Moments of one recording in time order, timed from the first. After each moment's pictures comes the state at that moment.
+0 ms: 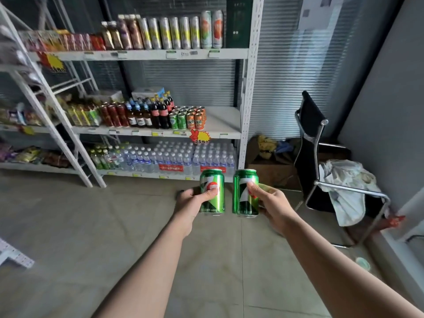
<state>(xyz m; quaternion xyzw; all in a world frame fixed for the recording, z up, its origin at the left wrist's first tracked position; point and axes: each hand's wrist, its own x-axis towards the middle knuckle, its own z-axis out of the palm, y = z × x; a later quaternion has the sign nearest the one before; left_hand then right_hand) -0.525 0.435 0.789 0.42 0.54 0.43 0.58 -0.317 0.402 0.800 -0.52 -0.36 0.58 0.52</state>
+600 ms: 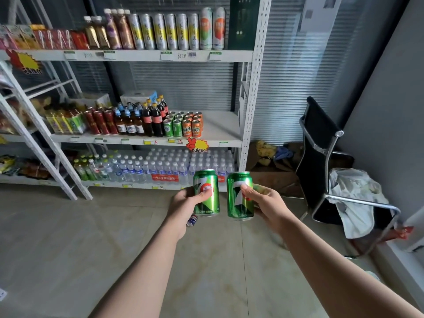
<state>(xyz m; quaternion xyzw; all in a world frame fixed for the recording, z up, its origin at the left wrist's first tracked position) -0.566 0.566 0.783 0.43 0.52 0.42 0.61 -0.349 0.531 0.791 -0.53 -0.39 0.56 0.51</state>
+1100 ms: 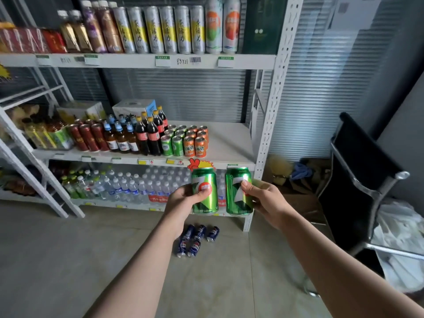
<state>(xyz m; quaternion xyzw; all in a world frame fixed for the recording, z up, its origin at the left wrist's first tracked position) -0.541 0.808 0.784 0.43 0.51 0.44 0.60 -0.322 0.786 0.801 -0.49 -0.41 0.59 0.50</state>
